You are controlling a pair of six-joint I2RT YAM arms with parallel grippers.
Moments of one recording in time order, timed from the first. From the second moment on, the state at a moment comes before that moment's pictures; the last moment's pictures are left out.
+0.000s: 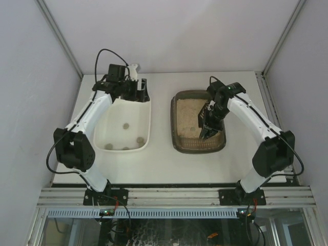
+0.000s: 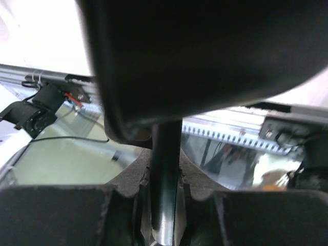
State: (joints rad) left arm -0.22 1.65 1.54 -0.67 0.30 -0.06; right arm 0.38 1.58 1.52 -1.41 -0.37 0.56
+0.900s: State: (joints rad) left arm -0.41 1.72 1.48 -0.49 0.23 -0.50; right arm 0.31 1.87 1.56 -1.59 -0.55 0.66
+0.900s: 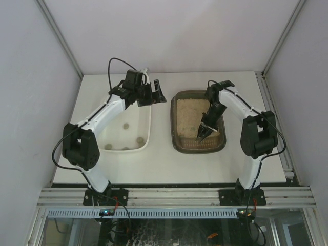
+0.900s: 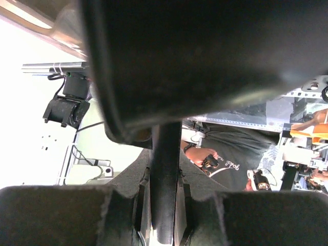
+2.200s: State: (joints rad) left arm -0.41 1.75 1.50 -0.55 0.27 -0.42; right arm 0.25 1.69 1.16 -0.91 -0.83 0.64
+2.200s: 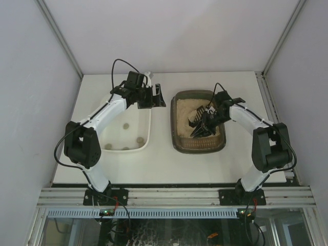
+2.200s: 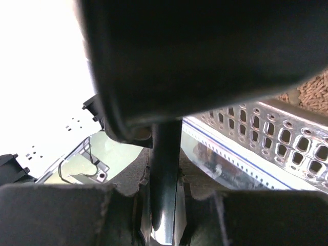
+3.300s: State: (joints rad) left arm -0.19 1.41 1.34 -0.79 0.45 0.17; right arm 0.20 1.40 0.40 0.53 -1.03 1.08
